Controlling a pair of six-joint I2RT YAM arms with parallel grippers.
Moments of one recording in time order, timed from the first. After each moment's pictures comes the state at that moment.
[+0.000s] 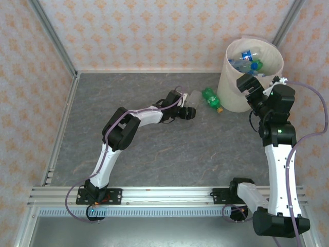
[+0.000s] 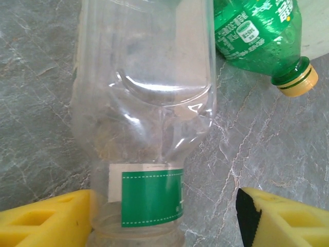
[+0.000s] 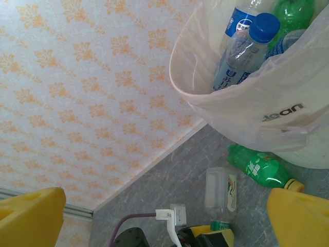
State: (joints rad) left arm -0.61 2.29 1.60 -0.01 0.28 -0.46; right arm -0.10 0.92 1.19 -0.53 -0.22 0.78
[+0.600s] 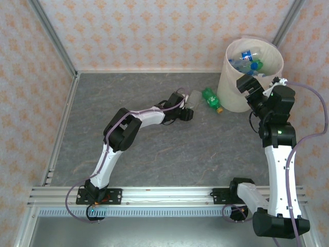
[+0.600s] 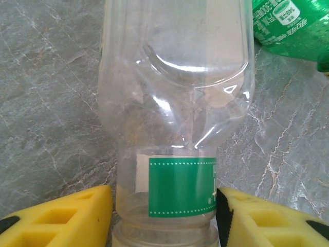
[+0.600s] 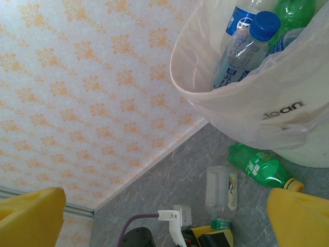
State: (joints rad) left arm -0.64 2.30 1.62 -0.09 0.14 -0.40; right arm -0.10 0.92 1.19 -0.53 -0.22 0.79
